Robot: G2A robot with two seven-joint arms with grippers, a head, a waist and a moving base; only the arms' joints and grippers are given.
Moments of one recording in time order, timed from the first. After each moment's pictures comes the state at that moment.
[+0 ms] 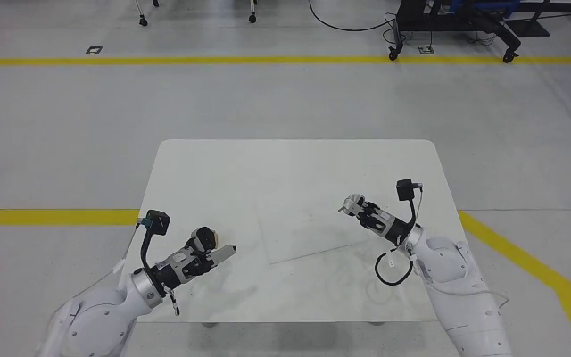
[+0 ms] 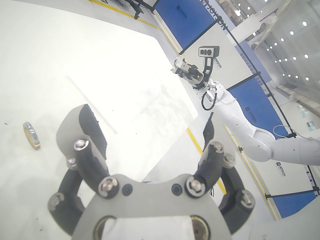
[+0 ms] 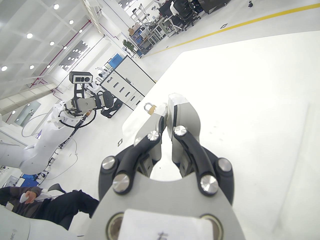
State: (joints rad) left arm 1.55 -1.13 -1.56 -1.95 0.27 -0.39 -0.67; right arm -1.12 -1.16 1.42 -1.28 -0.24 -0.79 0.60
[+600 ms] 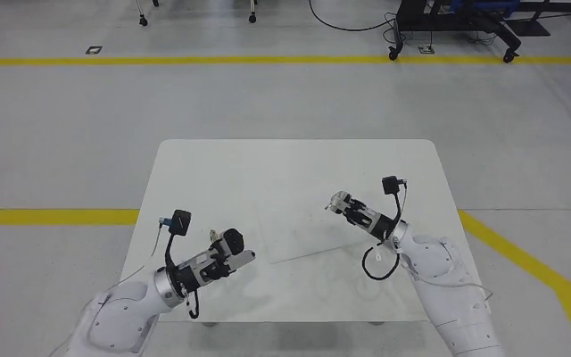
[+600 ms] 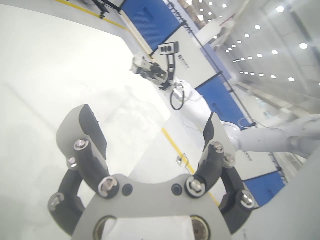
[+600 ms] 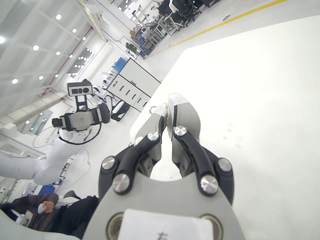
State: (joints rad) left arm 1.43 -1.15 -1.39 -1.82 0.03 -0.52 -0.70; right arm -1.06 -1.18 1.31 -1.25 -0.12 -0.67 0.61
